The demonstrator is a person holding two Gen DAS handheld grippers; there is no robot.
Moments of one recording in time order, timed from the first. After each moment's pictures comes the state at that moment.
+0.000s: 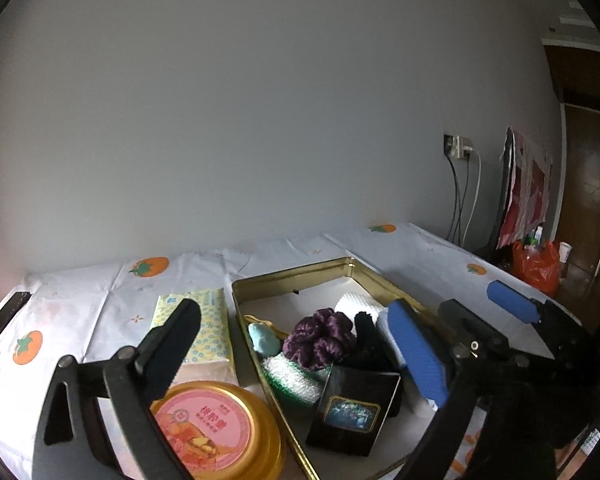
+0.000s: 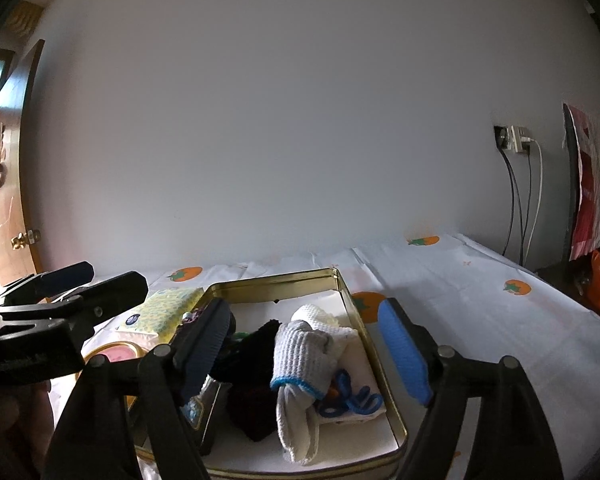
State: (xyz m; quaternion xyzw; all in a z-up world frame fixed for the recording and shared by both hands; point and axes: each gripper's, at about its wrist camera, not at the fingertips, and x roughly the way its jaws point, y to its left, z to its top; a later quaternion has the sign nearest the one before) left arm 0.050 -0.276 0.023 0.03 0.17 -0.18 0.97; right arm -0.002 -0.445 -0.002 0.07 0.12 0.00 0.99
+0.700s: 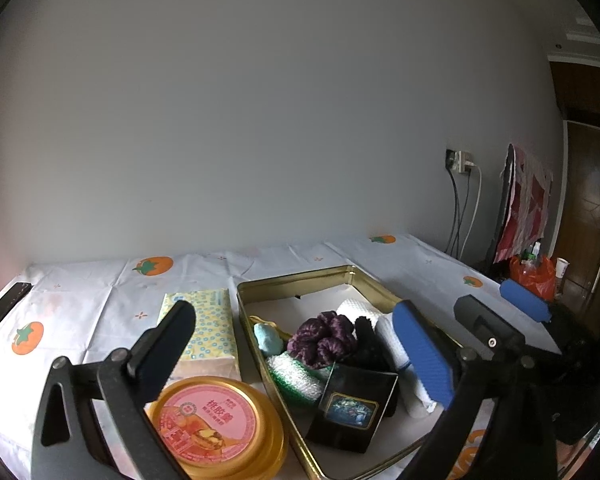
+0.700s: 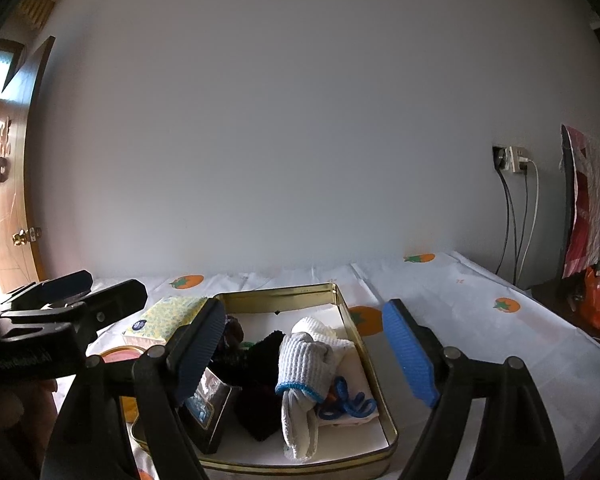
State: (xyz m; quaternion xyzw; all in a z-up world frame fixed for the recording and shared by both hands) left arm 0.042 -0.264 0.025 0.00 0.16 -0.18 0.97; right arm -0.015 -0.443 0.011 0.05 0.10 0.00 0.99
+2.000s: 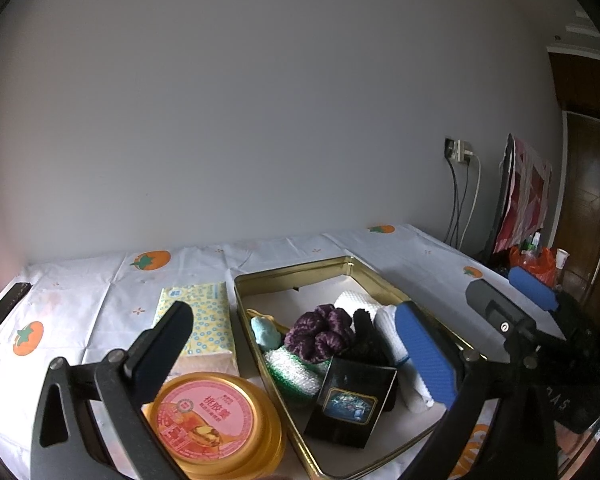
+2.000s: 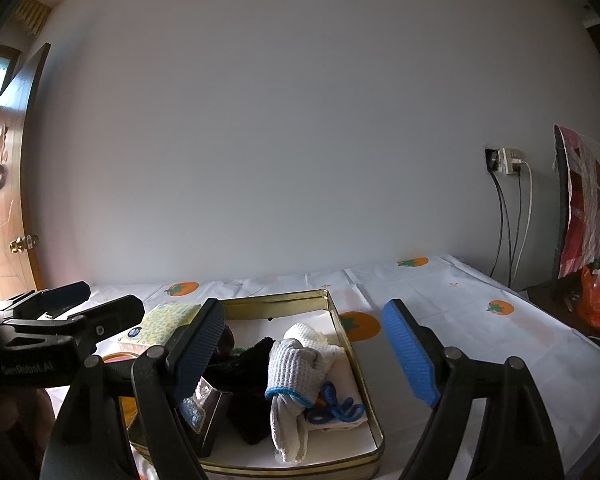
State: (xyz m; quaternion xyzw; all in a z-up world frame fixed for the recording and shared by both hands) left arm 0.042 -0.267 0.025 0.02 0.18 -0.18 0.97; right arm -0.015 -0.452 0.011 0.06 0.09 -0.01 0.99
